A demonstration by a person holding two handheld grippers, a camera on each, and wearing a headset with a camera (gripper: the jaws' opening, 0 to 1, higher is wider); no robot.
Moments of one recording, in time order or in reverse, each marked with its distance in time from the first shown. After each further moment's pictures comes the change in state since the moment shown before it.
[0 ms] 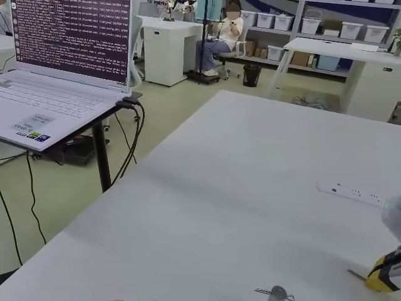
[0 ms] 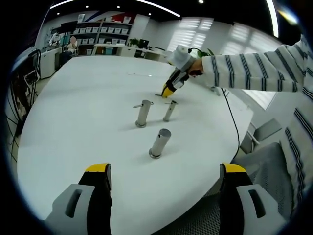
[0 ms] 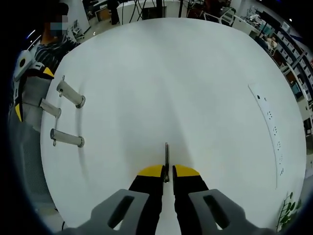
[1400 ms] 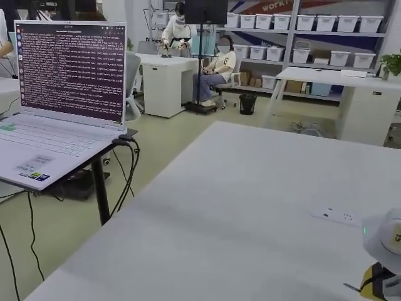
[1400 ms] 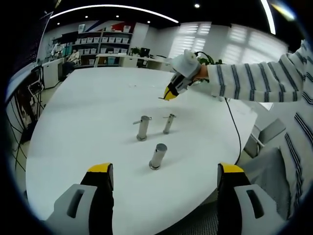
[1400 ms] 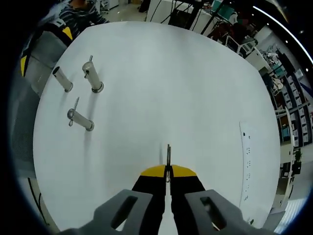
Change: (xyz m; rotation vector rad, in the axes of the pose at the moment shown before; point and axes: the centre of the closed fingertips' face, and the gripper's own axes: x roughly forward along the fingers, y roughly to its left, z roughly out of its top) left arm -0.011 -0.009 0.025 0.043 -0.072 0.055; right arm -0.046 0.008 0.019 -0.336 -0.040 -0.142
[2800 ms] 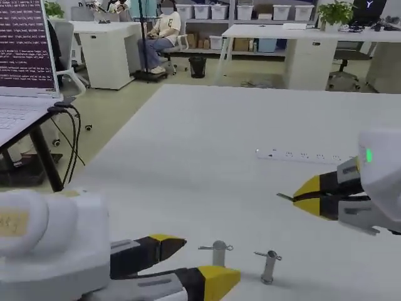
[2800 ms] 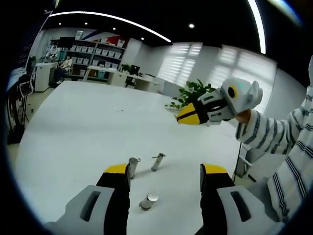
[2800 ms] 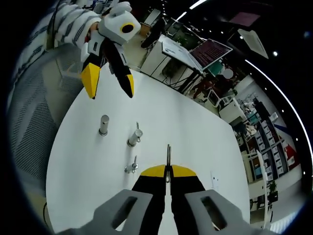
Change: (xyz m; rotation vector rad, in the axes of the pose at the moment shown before) left arm 0.027 -0.012 0.079 -0.020 -0.173 -0.157; right arm -0.121 0.080 0.086 -0.161 -0.396 -0.273
